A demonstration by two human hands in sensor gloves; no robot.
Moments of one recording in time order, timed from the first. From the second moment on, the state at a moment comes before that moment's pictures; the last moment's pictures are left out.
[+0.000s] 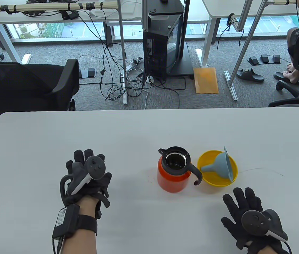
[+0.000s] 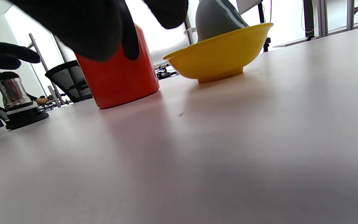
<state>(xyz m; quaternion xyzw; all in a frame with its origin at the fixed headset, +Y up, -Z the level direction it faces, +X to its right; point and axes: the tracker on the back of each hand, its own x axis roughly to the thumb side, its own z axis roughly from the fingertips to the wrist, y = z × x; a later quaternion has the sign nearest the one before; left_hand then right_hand) -0.229 -0.687 -0.332 -0.15 0.05 0.10 0.98 0.299 -0.772 -0.219 0.19 0.04 0.97 0.16</state>
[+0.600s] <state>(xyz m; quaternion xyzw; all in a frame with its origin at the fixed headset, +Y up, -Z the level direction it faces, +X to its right) -0.268 -0.720 -0.333 -0.12 0.11 0.17 0.97 0.303 -0.776 -0.223 0.18 0.06 0.97 0.18</state>
